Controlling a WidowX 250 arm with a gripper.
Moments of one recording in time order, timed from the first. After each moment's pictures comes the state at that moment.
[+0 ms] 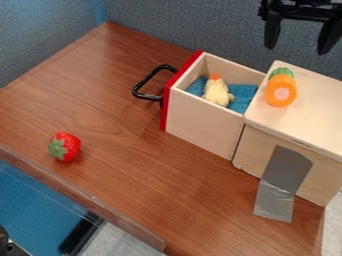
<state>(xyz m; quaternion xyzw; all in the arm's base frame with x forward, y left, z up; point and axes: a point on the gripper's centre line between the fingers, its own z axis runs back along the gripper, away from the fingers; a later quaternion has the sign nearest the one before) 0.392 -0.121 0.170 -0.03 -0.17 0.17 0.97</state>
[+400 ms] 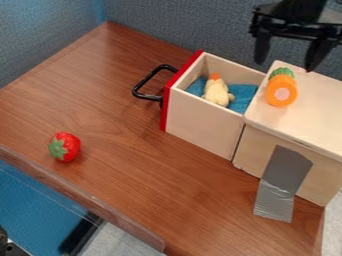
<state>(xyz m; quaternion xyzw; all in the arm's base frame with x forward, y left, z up) 0.391 -0.105 0.144 -0.01 -0.14 0.19 0.97</state>
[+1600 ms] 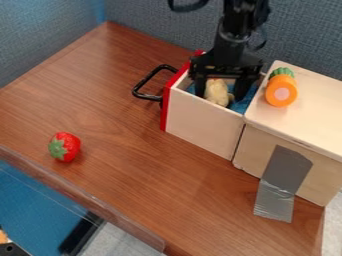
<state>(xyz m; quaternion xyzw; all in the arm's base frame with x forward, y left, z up) 0.405 -0.034 0.043 0.00 -0.10 0.29 0.95</state>
